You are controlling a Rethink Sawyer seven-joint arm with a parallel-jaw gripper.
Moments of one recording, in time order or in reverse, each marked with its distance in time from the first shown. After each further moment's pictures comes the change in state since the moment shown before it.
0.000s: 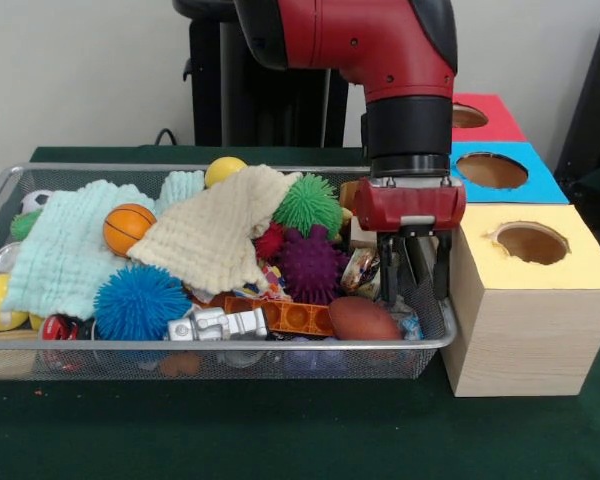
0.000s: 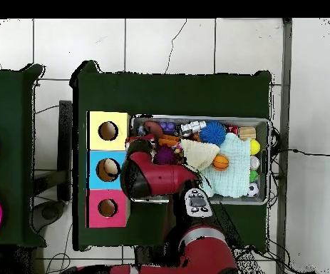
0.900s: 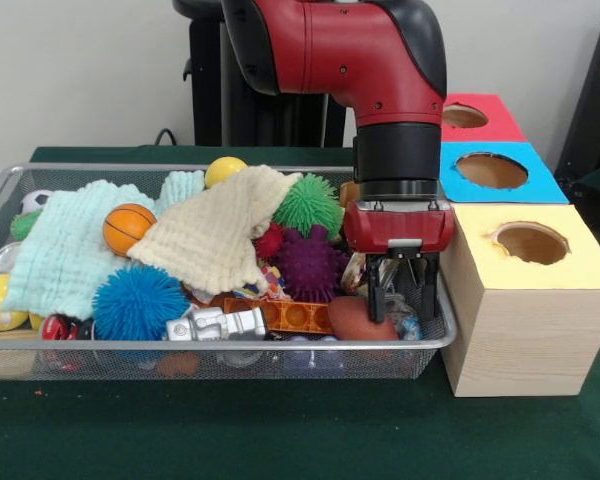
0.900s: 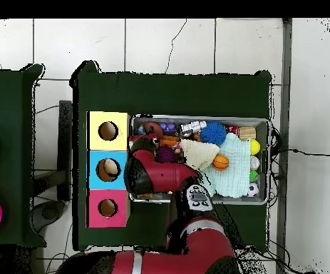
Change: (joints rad) arm 0.000 0.054 -0.013 -0.036 0.025 -0.011 0.000
